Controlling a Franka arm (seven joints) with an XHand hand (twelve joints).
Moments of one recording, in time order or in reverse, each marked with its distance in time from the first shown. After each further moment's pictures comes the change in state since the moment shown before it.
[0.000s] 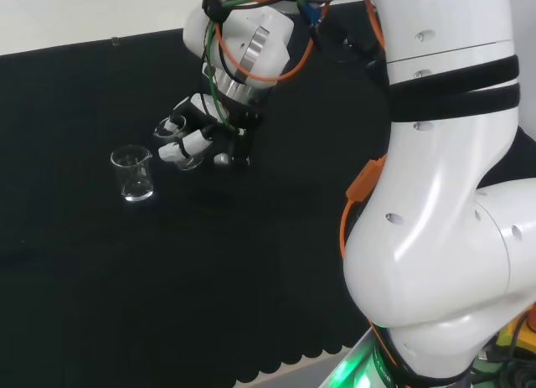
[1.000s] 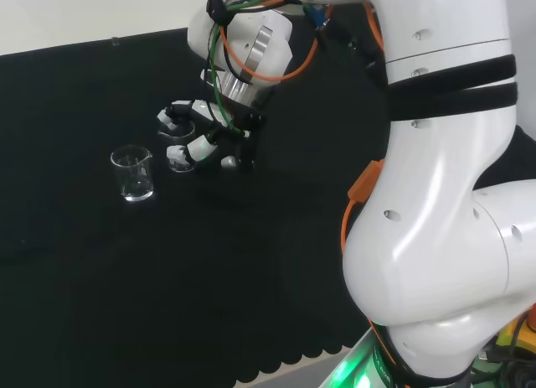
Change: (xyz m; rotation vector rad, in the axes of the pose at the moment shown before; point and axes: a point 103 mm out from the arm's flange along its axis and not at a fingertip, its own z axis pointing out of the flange) arm 0.000 -0.014 0.003 0.093 0.046 -0.059
